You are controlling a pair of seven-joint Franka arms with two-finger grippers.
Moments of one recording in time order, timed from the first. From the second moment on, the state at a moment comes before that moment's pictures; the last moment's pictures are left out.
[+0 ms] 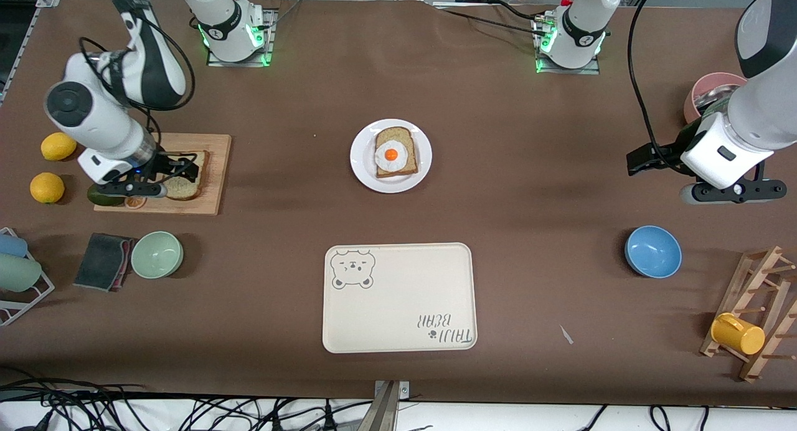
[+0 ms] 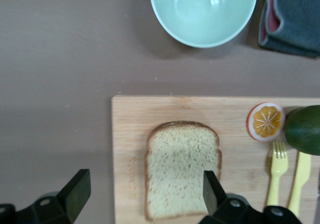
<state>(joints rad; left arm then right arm) 0.03 0.19 -0.15 -1.47 0.03 1.53 -0.18 0.02 0.12 -0.01 -2.31 -0.18 2.40 0.15</state>
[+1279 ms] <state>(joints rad) 0.12 0.03 -0.15 -1.72 0.03 1.63 -0.12 0.02 0.32 -0.02 -2.32 -0.44 2.56 0.47</state>
